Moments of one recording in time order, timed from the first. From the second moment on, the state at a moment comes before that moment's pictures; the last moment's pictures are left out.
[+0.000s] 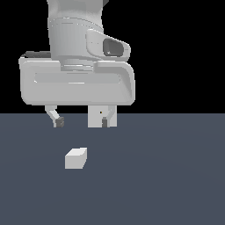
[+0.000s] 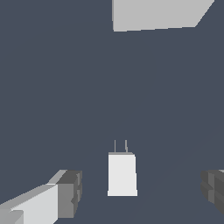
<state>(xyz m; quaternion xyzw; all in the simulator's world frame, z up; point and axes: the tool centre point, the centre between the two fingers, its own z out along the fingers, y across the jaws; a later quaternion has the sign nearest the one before) -0.072 0.060 0.080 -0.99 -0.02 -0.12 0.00</state>
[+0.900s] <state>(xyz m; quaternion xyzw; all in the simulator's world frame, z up) -0.080 0.069 0.057 -0.99 -0.02 -0.14 0.00</state>
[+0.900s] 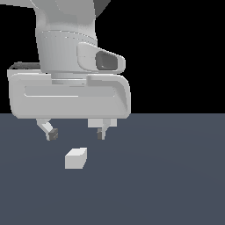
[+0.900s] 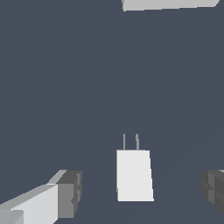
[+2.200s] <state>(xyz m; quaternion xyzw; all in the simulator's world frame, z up) -0.081 0.069 0.012 -0.99 -0.02 -0.14 0.00</state>
